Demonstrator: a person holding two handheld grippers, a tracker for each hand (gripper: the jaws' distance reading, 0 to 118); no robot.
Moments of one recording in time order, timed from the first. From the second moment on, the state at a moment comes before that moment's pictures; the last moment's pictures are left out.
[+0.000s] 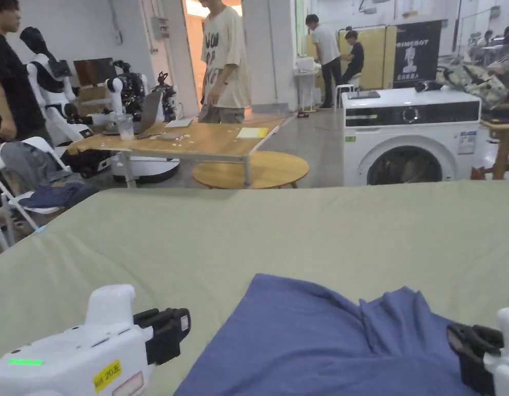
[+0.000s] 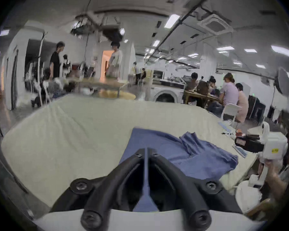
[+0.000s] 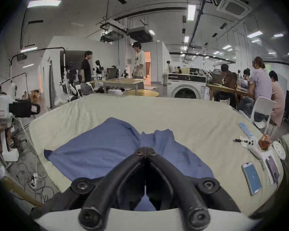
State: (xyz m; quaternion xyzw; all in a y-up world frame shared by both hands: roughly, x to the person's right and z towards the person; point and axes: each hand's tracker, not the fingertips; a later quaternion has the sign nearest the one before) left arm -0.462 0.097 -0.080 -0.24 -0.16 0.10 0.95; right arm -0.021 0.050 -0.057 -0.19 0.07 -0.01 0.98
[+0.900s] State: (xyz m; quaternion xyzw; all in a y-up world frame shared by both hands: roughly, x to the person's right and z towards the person) left arm -0.485 -0.042 -0.119 -0.47 -0.08 0.07 0.88; right arm 0.041 0.034 -0.081 -0.27 0.04 -0.03 0.96
